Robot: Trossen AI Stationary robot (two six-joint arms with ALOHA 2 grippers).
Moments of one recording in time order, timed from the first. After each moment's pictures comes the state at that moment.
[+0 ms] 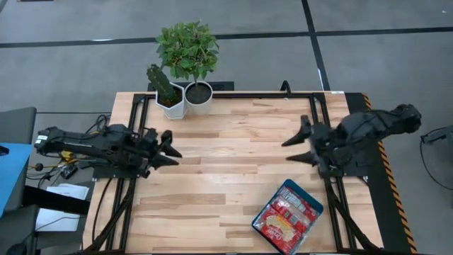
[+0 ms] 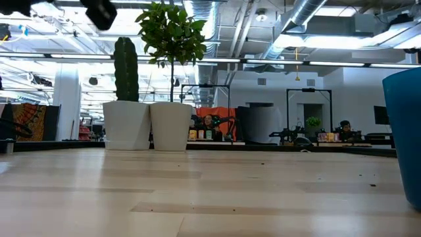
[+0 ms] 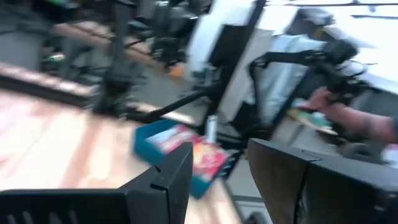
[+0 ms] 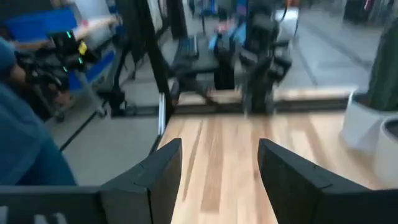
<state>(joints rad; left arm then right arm) -0.07 0.55 0.42 0.32 0.20 -0.45 0.38 0.88 1.19 -0.52 0.18 0.21</state>
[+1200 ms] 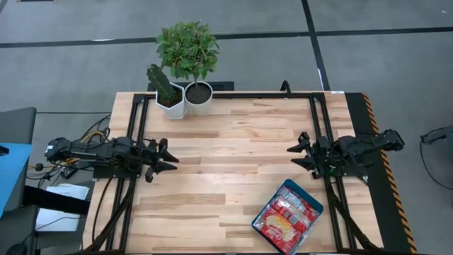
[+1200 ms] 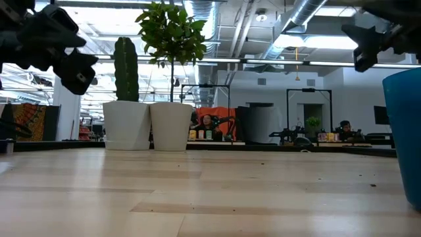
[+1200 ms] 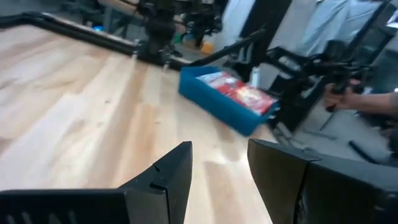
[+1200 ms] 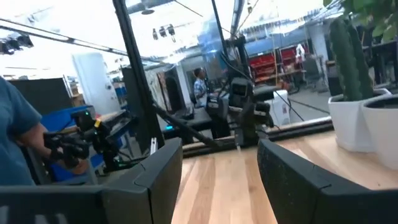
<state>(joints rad) -0.06 0.15 0.01 0.16 0.11 -0.38 0.26 0.00 0.01 0.24 0.16 0.23</state>
